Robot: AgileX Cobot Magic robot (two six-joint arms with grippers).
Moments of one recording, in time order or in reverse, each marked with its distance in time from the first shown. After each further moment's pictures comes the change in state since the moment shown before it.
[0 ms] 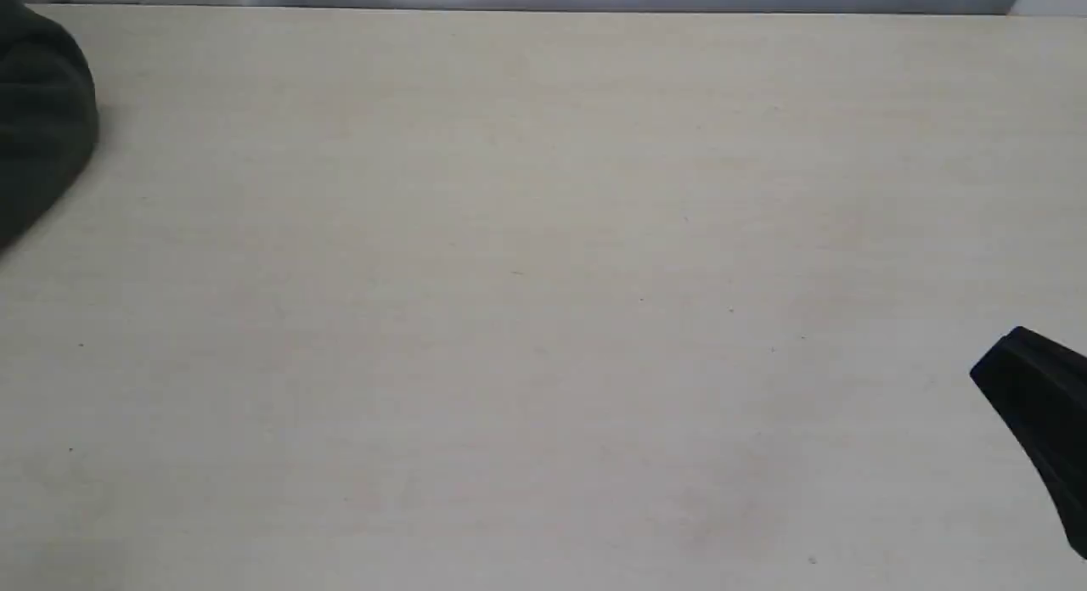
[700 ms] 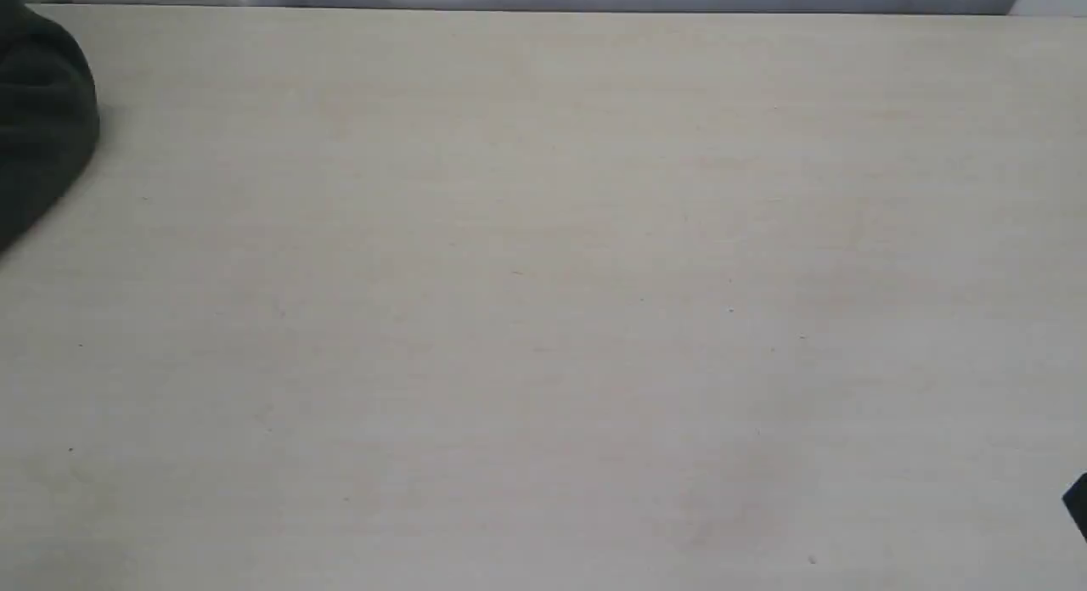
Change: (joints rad) left arm 0.000 0.000 0.000 0.000 0.000 0.000; right arm -0.523 0.000 0.000 -0.192 0.085 -0.029
